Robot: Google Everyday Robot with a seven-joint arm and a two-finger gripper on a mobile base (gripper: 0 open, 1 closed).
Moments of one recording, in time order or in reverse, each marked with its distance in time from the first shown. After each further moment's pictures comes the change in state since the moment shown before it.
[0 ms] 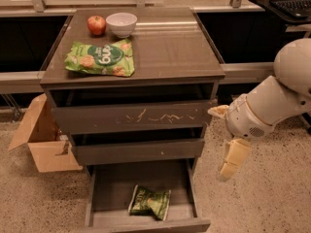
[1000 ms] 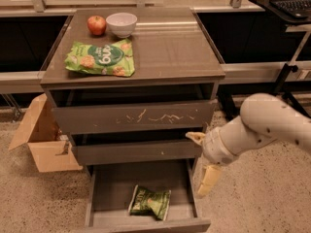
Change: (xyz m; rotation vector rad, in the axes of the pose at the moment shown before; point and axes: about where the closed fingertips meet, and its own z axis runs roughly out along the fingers) arm 0.023 -0.005 0.124 -0.040 -0.128 -0.098
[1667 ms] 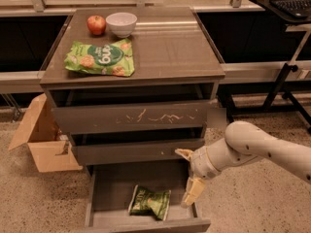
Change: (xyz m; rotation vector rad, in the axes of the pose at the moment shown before) arm 0.035 -0.004 0.102 -0.069 -0.148 0.052
